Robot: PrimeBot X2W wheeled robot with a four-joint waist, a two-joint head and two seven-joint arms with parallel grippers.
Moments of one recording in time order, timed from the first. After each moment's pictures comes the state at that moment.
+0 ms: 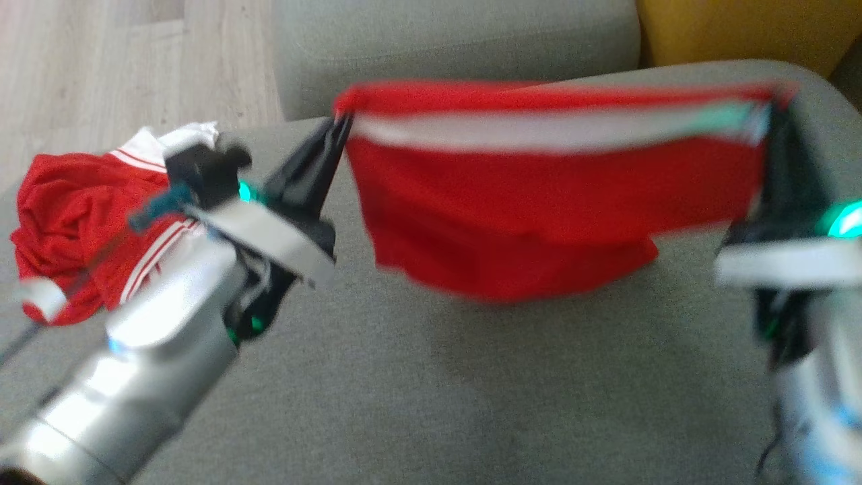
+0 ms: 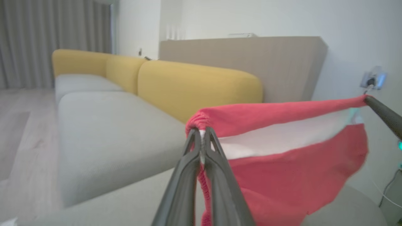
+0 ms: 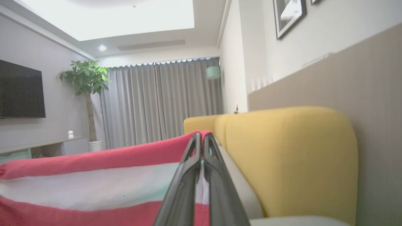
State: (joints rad) left arm -0.80 0.39 -0.96 0.43 -0.97 -0.13 -0.23; right arm -0.32 -0.16 0.01 0.13 0.24 0.12 -0.26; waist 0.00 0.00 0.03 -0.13
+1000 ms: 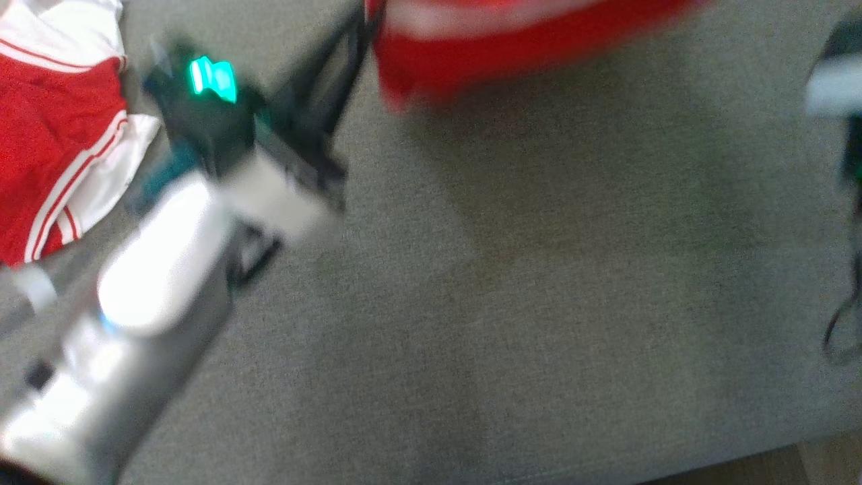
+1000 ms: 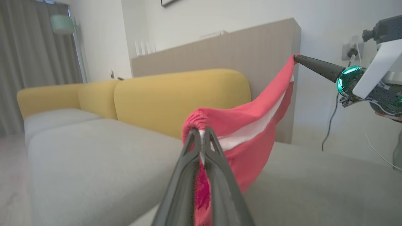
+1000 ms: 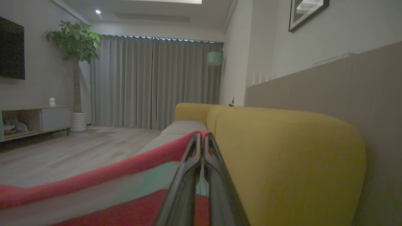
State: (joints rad) left arm -0.92 0.36 -0.79 0.30 -0.55 -0.13 -0.26; right arm -0.79 -0.35 0.10 0.34 0.33 0.12 -0.26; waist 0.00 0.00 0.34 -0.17
